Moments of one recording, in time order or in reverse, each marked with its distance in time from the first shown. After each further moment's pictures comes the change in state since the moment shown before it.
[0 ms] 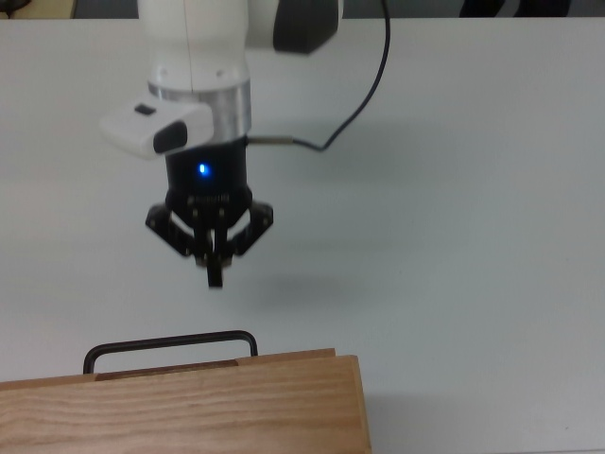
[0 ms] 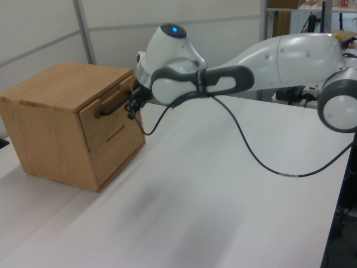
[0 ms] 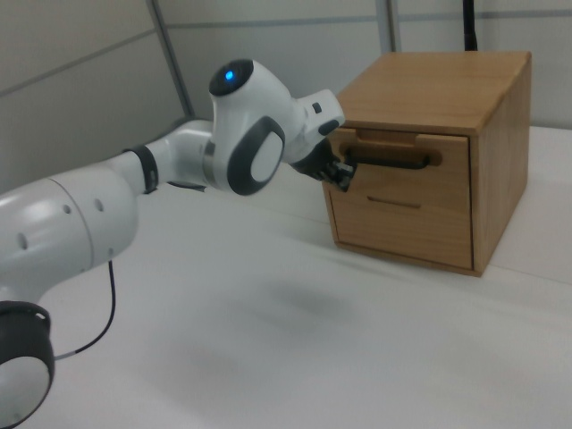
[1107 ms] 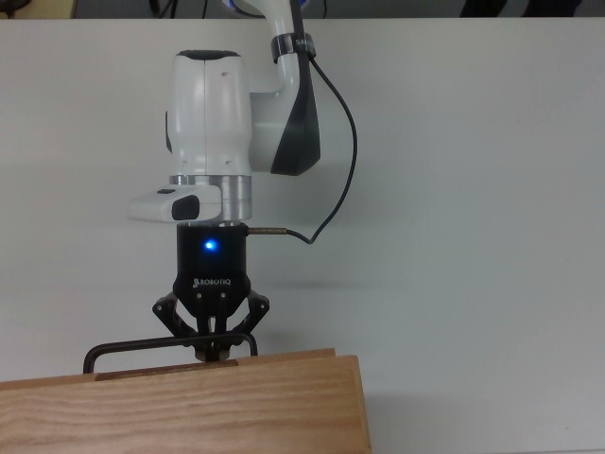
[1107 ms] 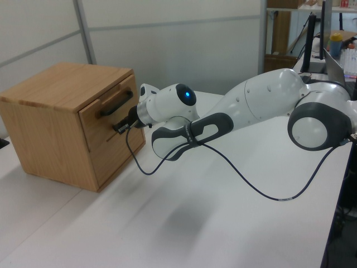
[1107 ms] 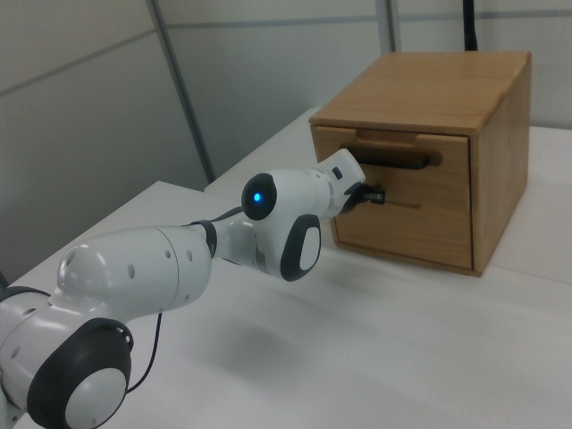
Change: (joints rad) arm -0.005 0.273 -0.004 -0.055 -0.041 0.812 0.000
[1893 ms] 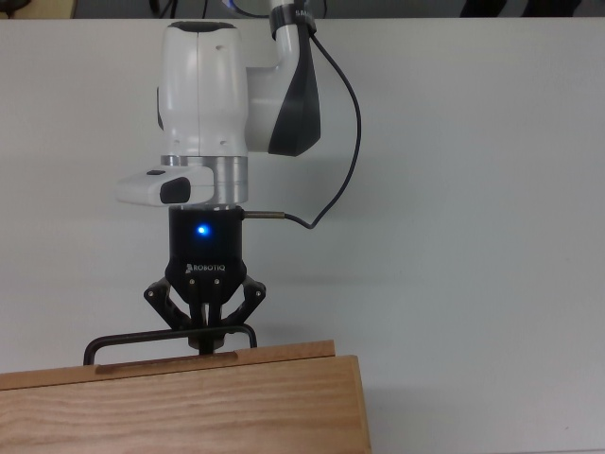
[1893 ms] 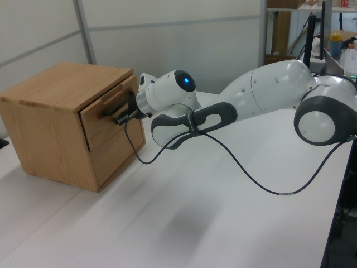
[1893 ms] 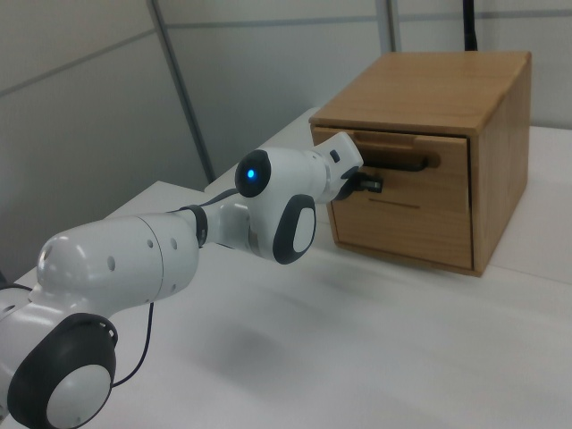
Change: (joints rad) arm -0.003 -0.062 0.000 0.001 0.001 -0.106 0.035
